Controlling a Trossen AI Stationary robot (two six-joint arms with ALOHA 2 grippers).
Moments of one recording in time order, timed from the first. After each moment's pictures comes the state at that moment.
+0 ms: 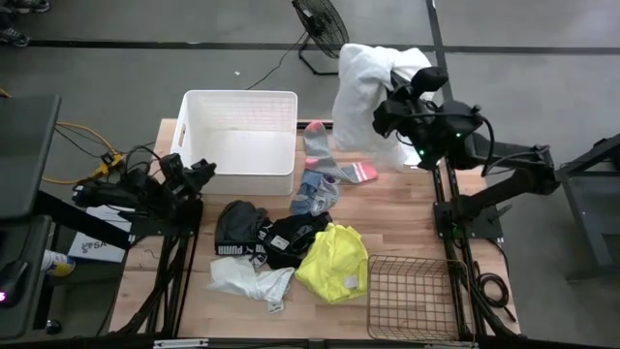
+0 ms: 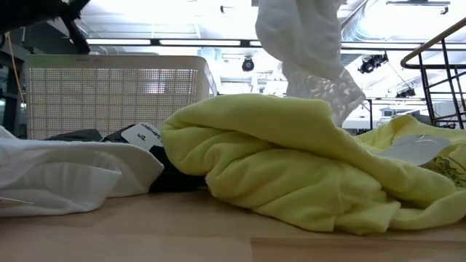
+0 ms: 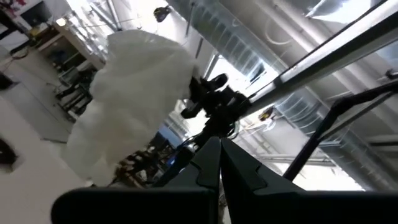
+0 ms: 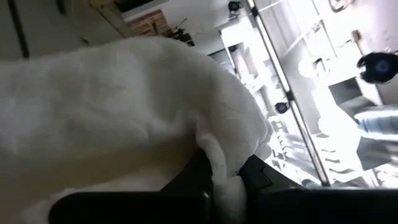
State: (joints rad) left arm -0.16 0.04 0.13 0.57 -0.39 -0.63; right arm -0.02 1.27 1.49 0.06 1.12 -1.40
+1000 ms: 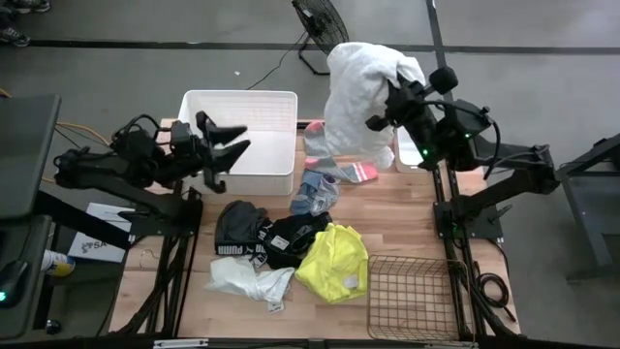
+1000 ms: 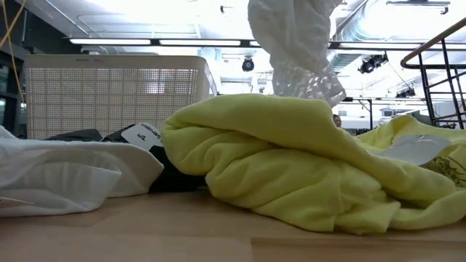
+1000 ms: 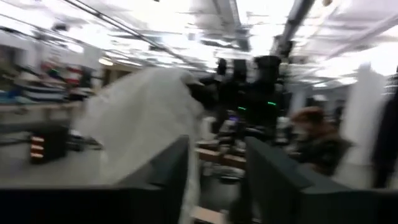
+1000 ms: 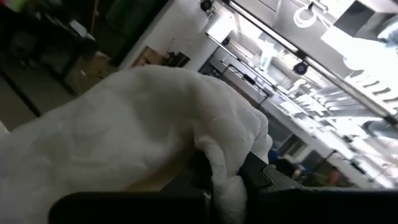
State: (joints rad) left arm -0.16 0.85 1.08 0.17 -0.50 0.02; right arm 0.00 1.28 1.49 0.17 1.11 -0.97
